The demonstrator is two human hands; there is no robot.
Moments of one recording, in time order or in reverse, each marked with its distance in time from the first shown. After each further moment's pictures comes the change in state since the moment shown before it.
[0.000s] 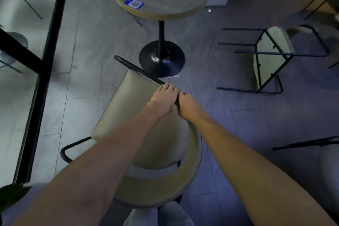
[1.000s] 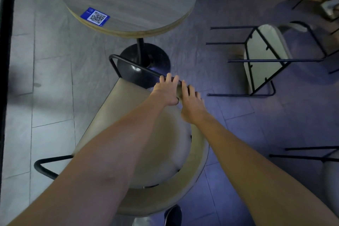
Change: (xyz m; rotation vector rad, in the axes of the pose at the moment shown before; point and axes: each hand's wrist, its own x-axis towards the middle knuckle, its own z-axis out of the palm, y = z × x) left_hand 0.261 -0.053 -0.007 -0.208 -0.119 -0.081; right_hand 0.201 0.080 -0.044 -0.114 0.048 0.143
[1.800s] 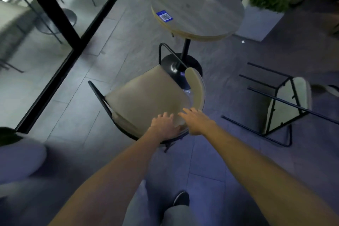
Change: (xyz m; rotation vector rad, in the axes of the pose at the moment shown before) left_hand -0.255 0.118 0.084 -0.300 -0.089 -0.467; right_hand -0.164 0.043 -0.027 -0.646 -0.264 -0.761
